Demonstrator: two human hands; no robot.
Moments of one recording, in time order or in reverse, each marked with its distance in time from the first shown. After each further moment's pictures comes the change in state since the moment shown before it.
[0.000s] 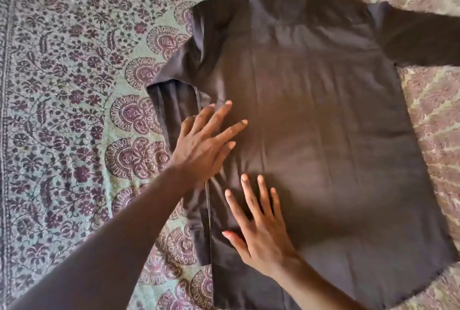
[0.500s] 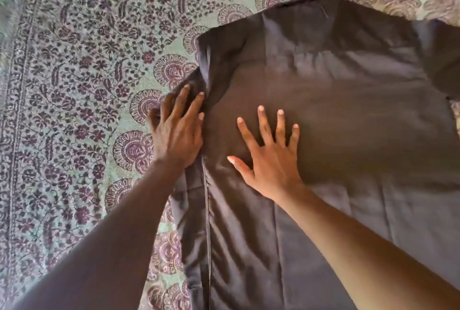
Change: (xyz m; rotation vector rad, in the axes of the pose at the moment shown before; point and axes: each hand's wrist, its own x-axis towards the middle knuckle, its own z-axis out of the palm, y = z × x) left_hand 0.088 -0.089 0.009 0.098 0.158 -0.474; right_hand 0.217 0.086 -0.066 -0.093 0.124 0.108
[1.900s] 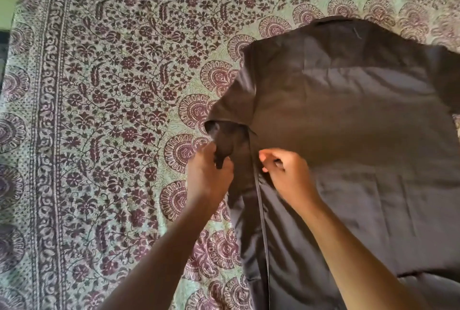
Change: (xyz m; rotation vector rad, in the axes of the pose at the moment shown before) left_hand -0.058 -0.039 -0.073 -0.690 -0.242 -0.419; right_hand -0.003 -0.106 -0.052 0.857 -0.033 0.388
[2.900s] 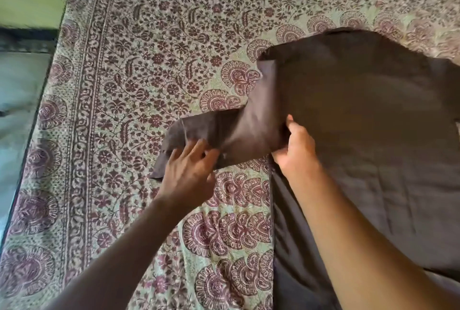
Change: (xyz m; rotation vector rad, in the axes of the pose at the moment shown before) left_hand -0.028 -0.061 -0.066 0.559 0.012 0.604; right_hand 0.022 -0.071 0.003 1.240 0.303 0.643
